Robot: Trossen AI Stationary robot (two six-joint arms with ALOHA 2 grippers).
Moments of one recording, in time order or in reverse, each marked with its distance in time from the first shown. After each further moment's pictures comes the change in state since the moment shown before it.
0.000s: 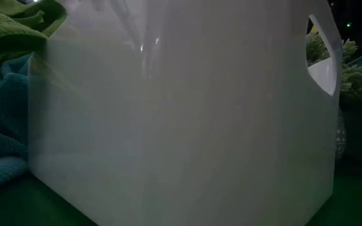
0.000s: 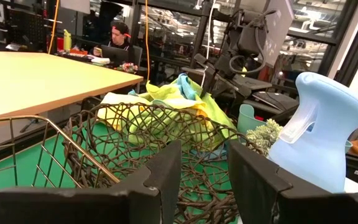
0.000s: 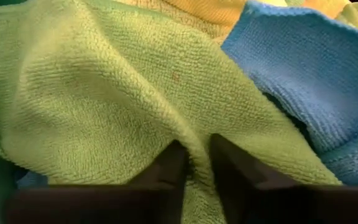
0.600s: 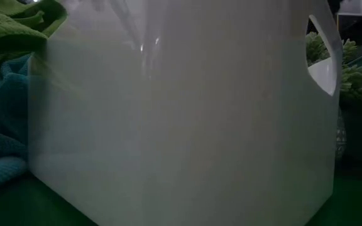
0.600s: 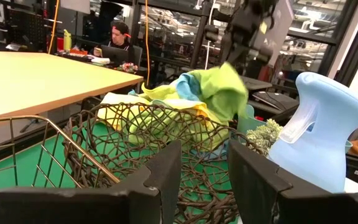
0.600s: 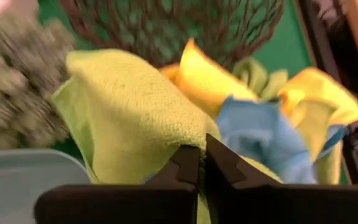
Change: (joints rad) left arm 0.000 0.000 0.000 0.000 0.000 0.000; right arm 0.000 -0.001 0.358 -0.095 -0.127 0.006
